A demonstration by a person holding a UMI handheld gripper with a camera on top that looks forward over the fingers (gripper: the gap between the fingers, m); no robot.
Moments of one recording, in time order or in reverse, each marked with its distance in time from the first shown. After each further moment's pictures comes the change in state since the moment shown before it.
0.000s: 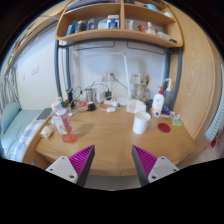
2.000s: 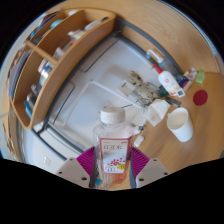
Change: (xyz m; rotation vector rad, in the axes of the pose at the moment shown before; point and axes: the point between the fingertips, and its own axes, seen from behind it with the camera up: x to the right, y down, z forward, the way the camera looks) arm -0.026 -0.167 0.142 0.292 -0.252 0.880
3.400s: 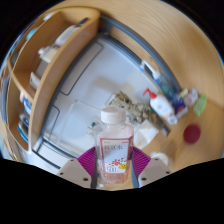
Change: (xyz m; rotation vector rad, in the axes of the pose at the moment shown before) arm 0.048 -0.148 0.007 -0.156 0.071 0.040
